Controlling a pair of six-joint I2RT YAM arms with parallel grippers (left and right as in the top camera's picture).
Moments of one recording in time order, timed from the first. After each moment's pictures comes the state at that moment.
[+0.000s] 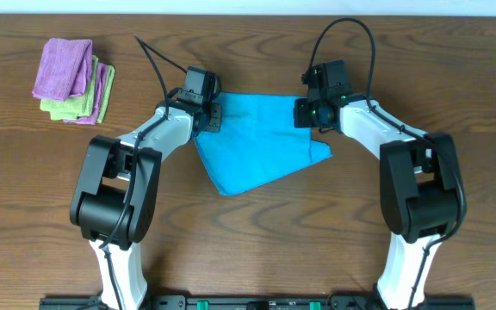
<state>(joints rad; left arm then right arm) -0.30 2.06 1.27 -0.29 -0.03 -0.17 0.24 2.09 1.33 -0.32 -0.17 0.20</state>
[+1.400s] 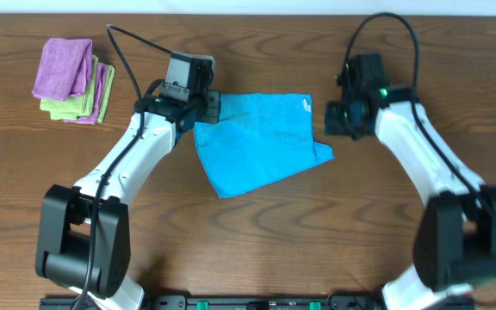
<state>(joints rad) -0.30 1.77 1.25 -0.40 0.09 -0.18 0.17 1.74 1.24 -0.69 -0.07 0.22</state>
